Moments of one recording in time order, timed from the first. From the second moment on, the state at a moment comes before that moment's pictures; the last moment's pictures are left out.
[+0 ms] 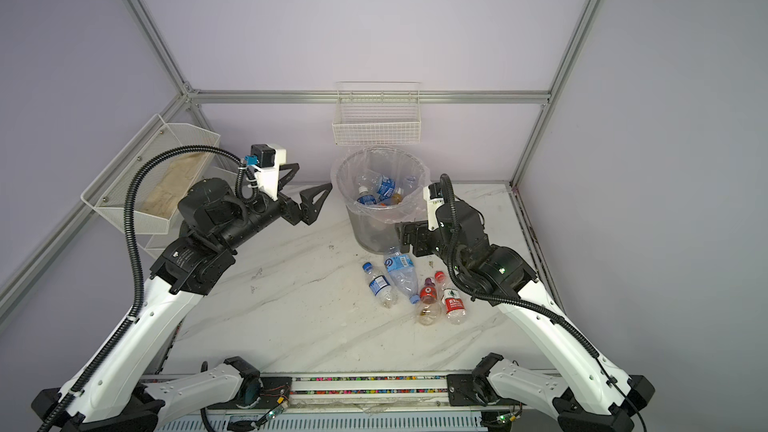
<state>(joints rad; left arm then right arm) -0.50 1.11 1.42 -0.34 0.14 -0.04 0.68 1.07 1.33 -0.72 0.15 0.39</state>
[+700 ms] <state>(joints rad) -0.50 0.89 1.05 -0.39 0.16 -0.04 0.68 1.17 1.35 -0.77 0.10 0.39</state>
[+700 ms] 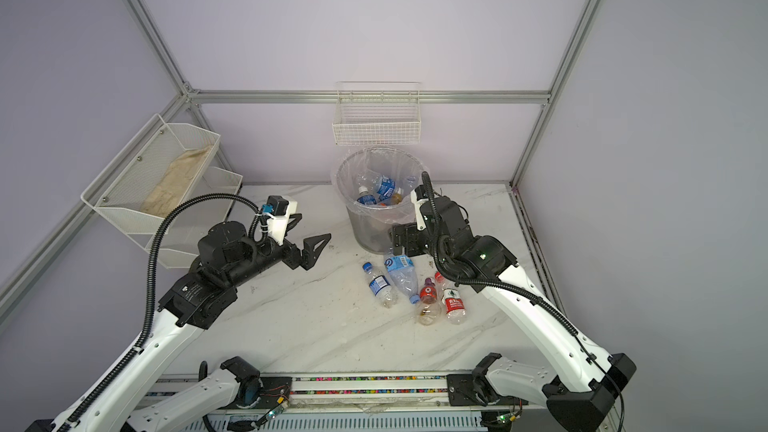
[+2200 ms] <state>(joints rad) -0.50 0.61 0.68 -0.50 0.08 -0.05 0.89 1.46 1.13 -0.69 0.09 0.46</state>
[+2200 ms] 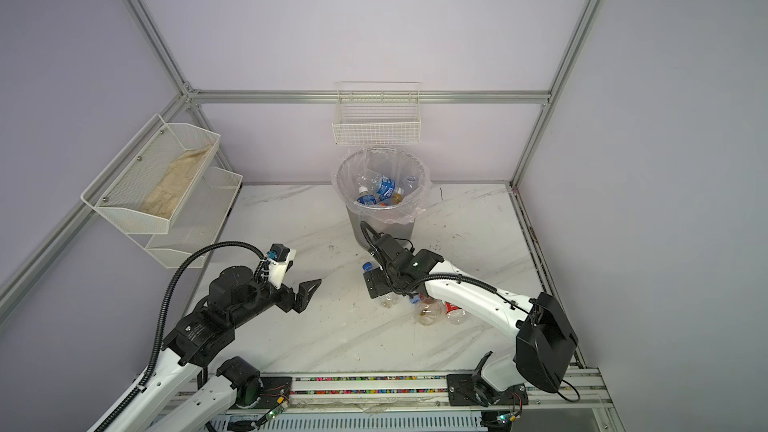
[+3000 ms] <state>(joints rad) -0.50 0.61 0.68 -0.51 0.08 -0.05 0.93 1.77 1.20 -0.65 0.21 0.47</state>
